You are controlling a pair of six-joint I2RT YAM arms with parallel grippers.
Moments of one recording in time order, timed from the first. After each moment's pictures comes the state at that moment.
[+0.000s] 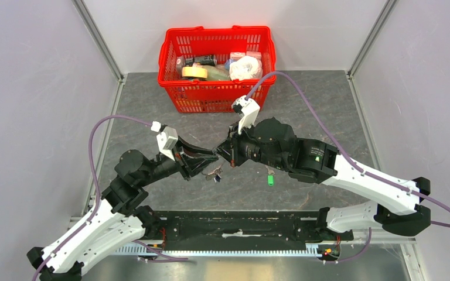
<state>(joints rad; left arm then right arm) -0.76 0.57 0.68 0.04 0.41 -0.32 1.21 1.25 1.47 -0.53 0.20 0.53</state>
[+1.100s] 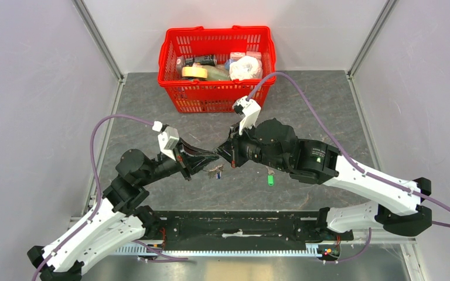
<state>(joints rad) -0.76 0.59 0.68 0.06 0.42 -0.32 1.21 1.24 1.47 -0.54 0.21 0.53</state>
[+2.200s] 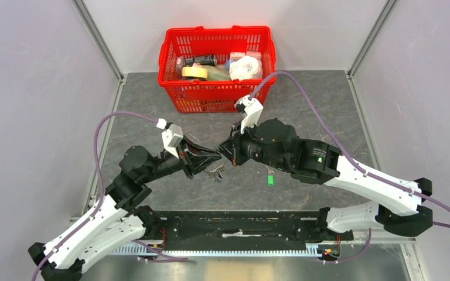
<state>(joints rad) -0.76 0.63 0.69 0.07 0.45 -0.32 1.21 1.23 1.47 -0.54 0.24 0.53</state>
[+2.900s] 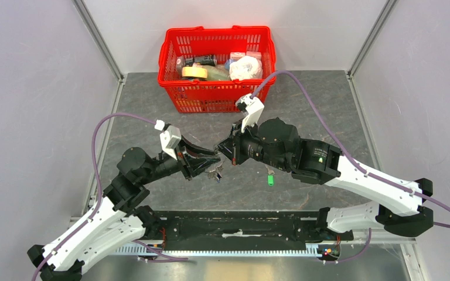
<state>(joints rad) -0.76 0.61 0.69 0.04 0.45 -0.32 1.21 1.23 1.47 -0.51 0.24 0.53</state>
